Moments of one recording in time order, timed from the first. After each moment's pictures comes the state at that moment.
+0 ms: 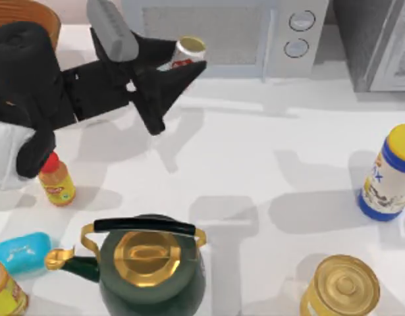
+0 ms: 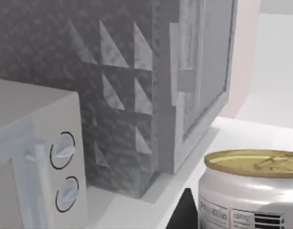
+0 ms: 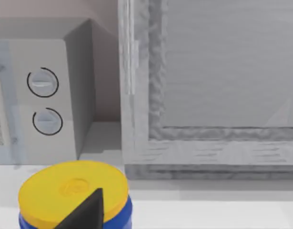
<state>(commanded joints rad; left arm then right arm) -0.32 1.73 0.80 0.92 0.85 0.02 0.00 0.00 0.00 0.00 0.00 0.00</state>
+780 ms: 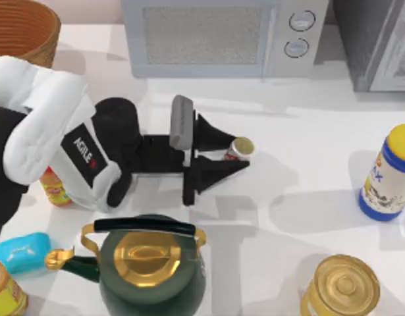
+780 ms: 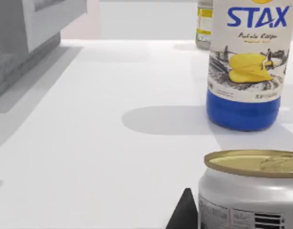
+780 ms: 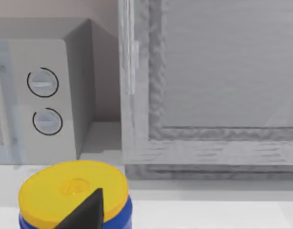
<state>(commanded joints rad) -0.39 2.54 1.17 1.35 1.23 0.03 0.00 0.00 0.00 0.00 0.00 0.00</state>
